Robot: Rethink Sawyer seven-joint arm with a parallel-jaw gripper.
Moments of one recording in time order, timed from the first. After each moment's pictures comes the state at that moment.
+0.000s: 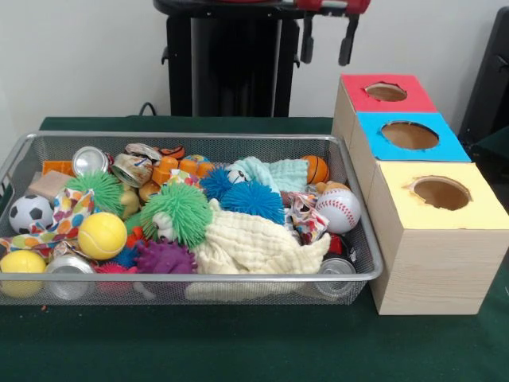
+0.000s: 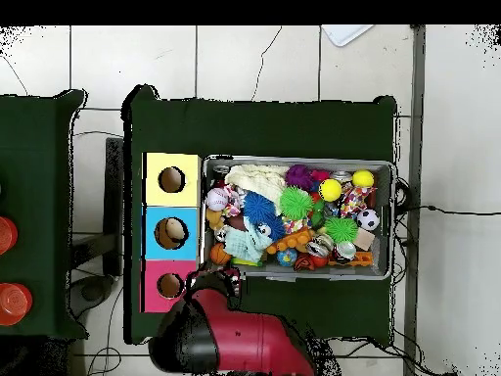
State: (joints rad) arm -0.09 -1.01 -0.05 2.19 -0.08 0.14 1.57
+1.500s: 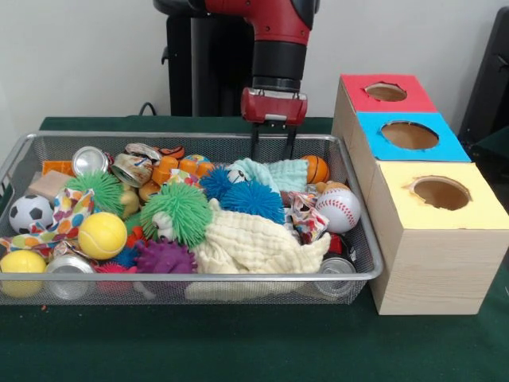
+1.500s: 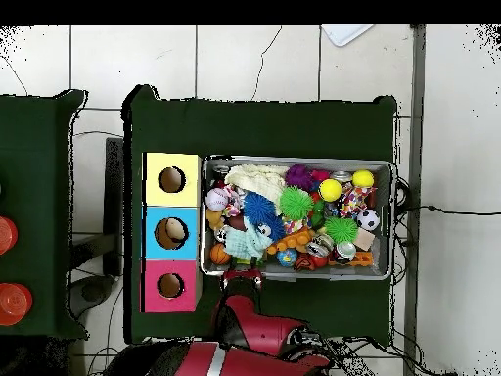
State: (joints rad) arm -0.17 -0.39 -0.14 2.14 -0.19 -0.66 1.57
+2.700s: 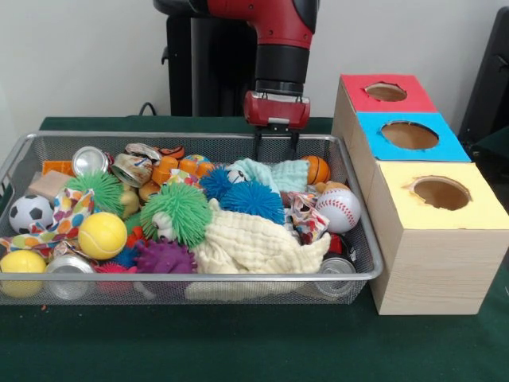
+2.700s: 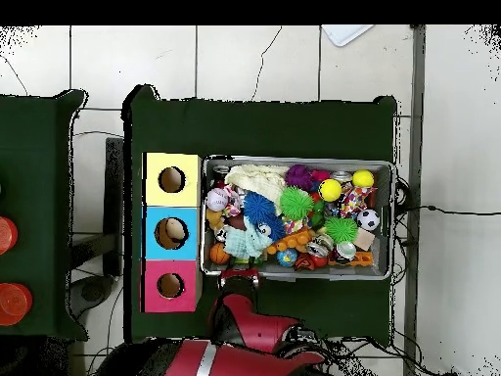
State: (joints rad) arm -0.14 -0.38 -0.14 2.14 -0.17 -0.67 1.57
